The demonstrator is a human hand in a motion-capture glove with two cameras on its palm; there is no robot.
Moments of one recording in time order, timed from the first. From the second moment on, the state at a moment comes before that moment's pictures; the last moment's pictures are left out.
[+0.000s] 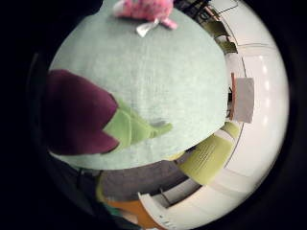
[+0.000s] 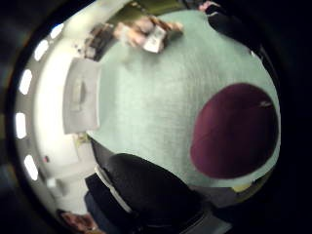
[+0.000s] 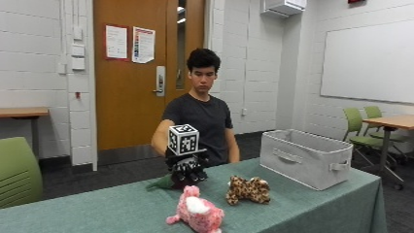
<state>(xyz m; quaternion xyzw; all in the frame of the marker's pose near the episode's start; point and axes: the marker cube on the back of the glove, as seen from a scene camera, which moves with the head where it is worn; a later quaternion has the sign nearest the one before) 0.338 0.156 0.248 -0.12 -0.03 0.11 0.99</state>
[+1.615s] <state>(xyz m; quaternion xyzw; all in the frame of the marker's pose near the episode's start) 0.174 0.021 -0.001 0.06 0.00 0.02 1.00</state>
